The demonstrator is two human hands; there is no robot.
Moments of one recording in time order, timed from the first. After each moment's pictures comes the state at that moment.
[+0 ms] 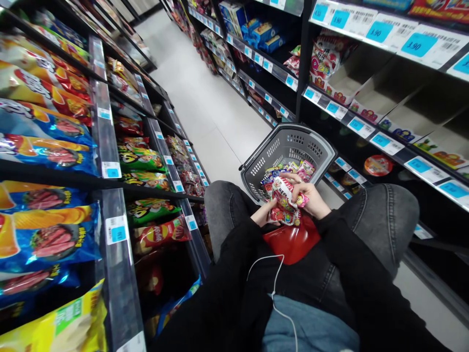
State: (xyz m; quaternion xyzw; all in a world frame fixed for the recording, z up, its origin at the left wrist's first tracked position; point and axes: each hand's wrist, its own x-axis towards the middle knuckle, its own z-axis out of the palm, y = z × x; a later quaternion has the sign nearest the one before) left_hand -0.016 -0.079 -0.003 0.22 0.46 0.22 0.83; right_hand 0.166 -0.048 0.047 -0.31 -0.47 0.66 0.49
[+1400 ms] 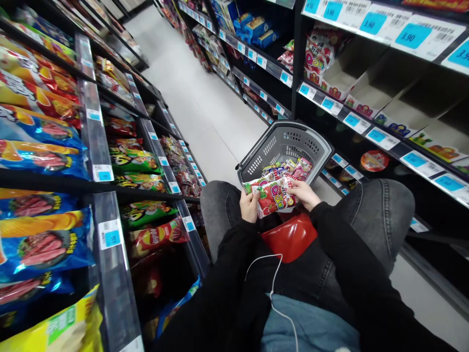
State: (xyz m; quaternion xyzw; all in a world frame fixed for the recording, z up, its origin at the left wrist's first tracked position) left_hand -0.022 -0.071 0.005 0.47 0.64 0.51 0.34; right_hand 0.163 -0.032 -0.002 -0.58 -0.28 0.70 0.31
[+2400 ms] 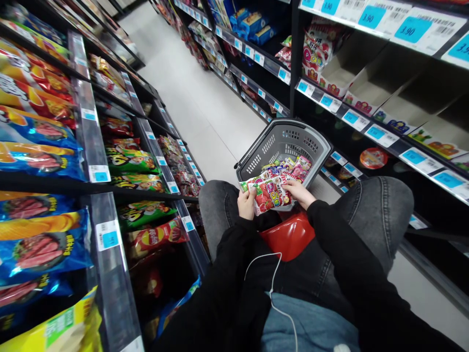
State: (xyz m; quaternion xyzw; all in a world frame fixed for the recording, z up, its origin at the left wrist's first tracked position) left_hand -0.027 -0.064 -0.002 0.39 0.68 0.50 0.37; right_hand 0.154 -0.027 -0.021 -0.59 -0.34 0.68 0.28
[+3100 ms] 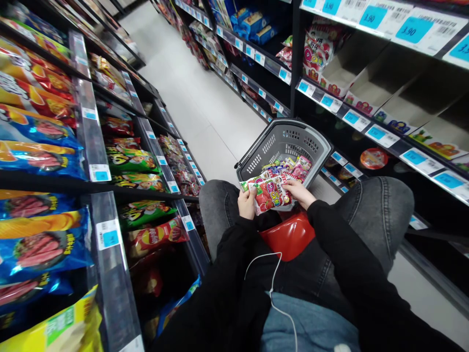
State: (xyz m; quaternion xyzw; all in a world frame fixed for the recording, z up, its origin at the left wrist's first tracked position) left_hand -0.027 -0.063 -0.004 0.39 0.69 0.49 0.36; right_hand 0.154 -0.027 -0.021 -0.59 -0.35 0.68 0.28
